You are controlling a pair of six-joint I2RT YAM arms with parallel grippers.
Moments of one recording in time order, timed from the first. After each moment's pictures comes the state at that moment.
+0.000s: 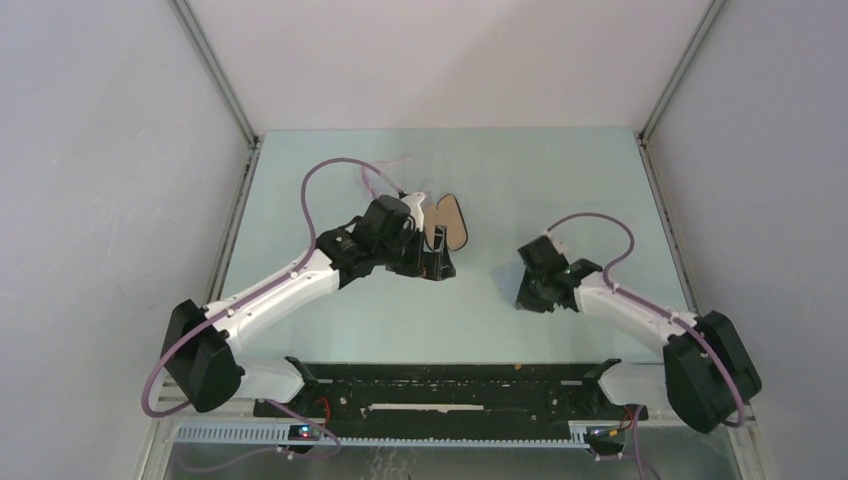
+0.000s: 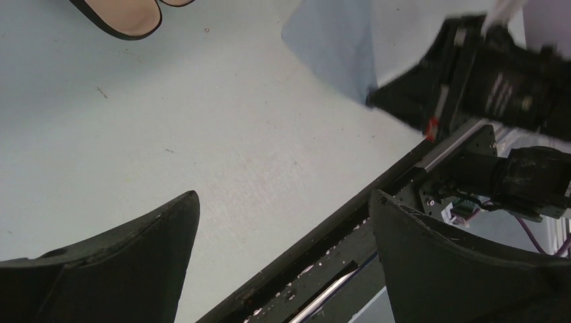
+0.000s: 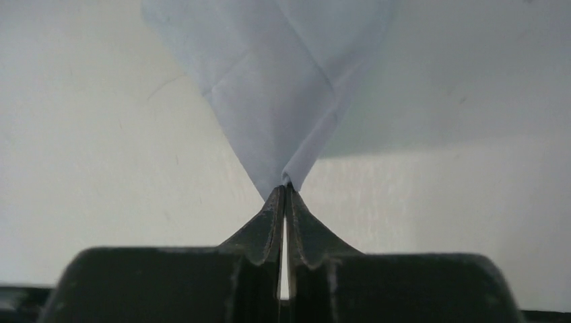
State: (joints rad) left arm -0.75 1.31 1.04 -0.48 0.18 -0.52; right arm 0.51 1.28 0.68 -0.54 0.11 0.79
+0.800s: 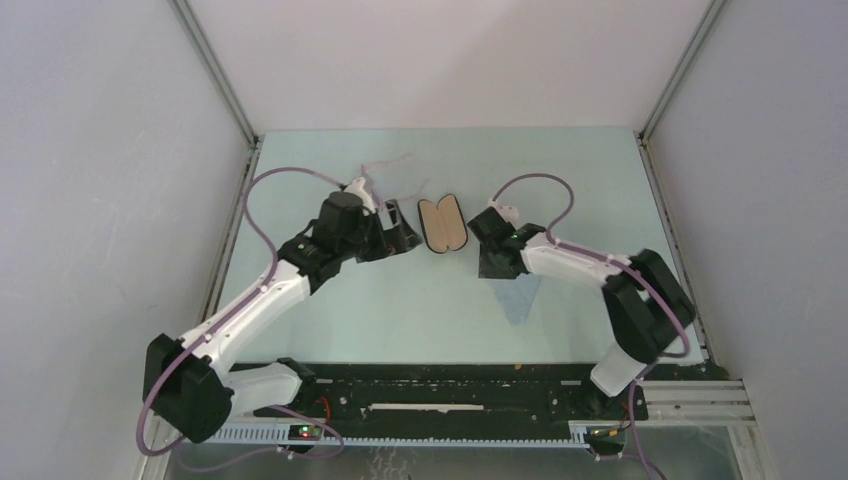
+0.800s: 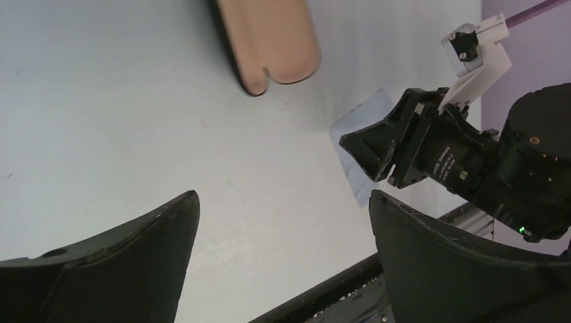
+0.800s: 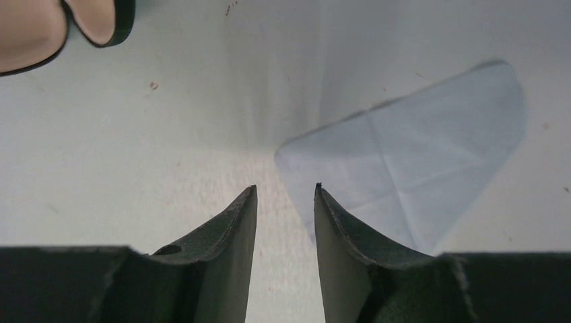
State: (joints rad) left arm -0.56 1.18 0.94 -0.36 0.11 -0.68; right arm 0.67 1.61 1.02 -0.54 0.28 0.67
